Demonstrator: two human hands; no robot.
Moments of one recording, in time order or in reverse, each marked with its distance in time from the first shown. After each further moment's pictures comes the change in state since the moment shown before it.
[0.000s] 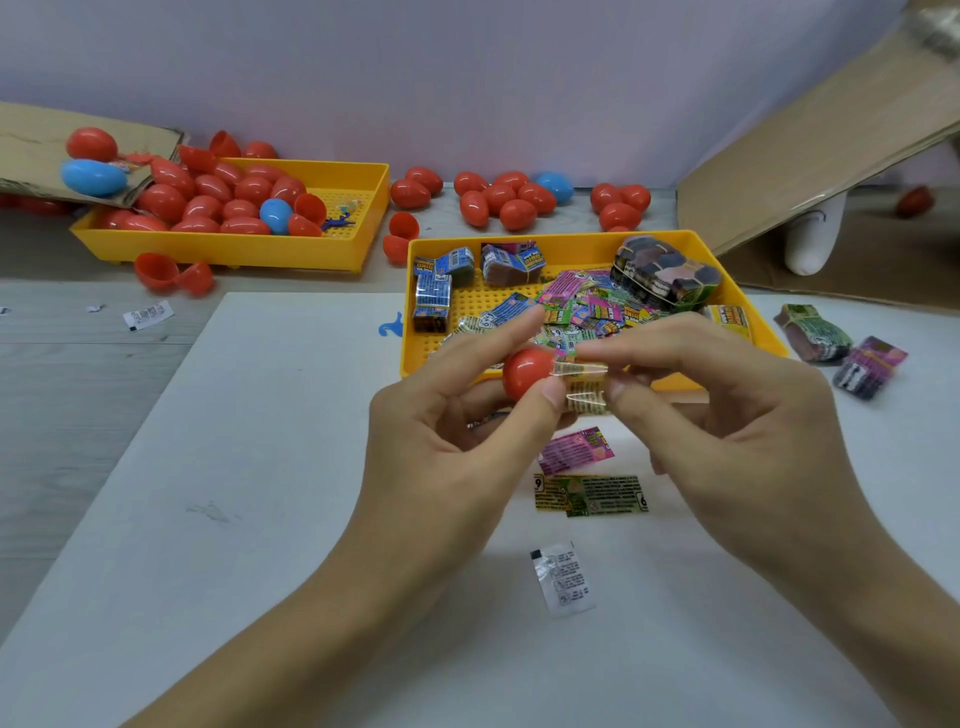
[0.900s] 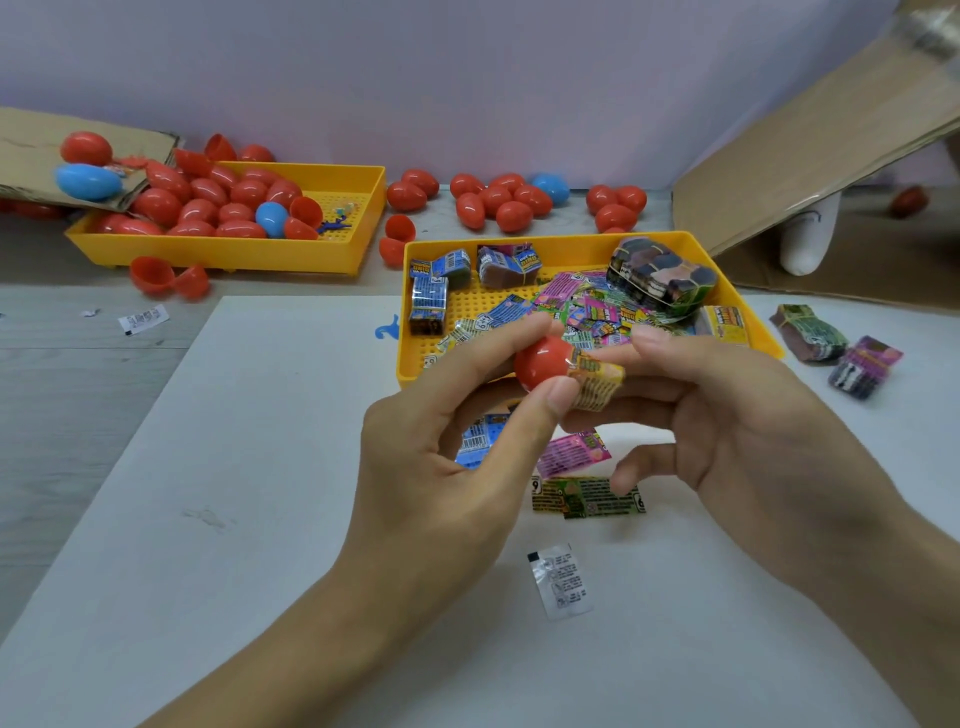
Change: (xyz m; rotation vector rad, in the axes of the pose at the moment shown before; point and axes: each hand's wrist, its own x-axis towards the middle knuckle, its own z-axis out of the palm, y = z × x) left_hand -0.003 -0.001 -0.001 0.230 0.033 0.262; right_hand 0.013 -0.012 -0.008 0.563 -0.149 0.605
